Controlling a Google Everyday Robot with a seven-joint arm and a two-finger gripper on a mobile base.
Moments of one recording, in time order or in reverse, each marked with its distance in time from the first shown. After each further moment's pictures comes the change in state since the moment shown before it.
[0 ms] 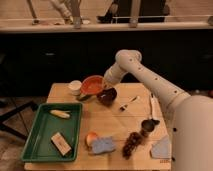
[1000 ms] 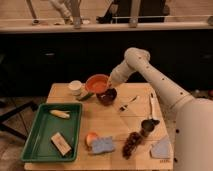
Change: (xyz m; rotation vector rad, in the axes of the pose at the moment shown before) arm 0.009 0.022 -0.017 0.040 -0.042 0.008
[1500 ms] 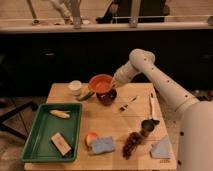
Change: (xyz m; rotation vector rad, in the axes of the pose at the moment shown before) arm 0.006 0.020 -0.008 0.027 0.015 0.026
